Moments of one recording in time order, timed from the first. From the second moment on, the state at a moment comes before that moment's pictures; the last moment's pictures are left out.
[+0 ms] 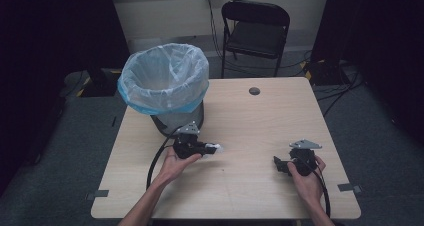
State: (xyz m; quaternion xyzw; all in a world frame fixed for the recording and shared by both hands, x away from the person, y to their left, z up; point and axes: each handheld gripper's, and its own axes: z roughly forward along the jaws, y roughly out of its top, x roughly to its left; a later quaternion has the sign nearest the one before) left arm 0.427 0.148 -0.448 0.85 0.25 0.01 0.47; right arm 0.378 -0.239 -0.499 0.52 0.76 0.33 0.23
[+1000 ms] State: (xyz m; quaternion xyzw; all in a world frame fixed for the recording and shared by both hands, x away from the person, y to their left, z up) left arm 0.425 0.191 -0.364 0.81 0.24 0.07 0.53; right arm 0.378 -0.239 -0.500 0.52 0.76 0.33 0.23
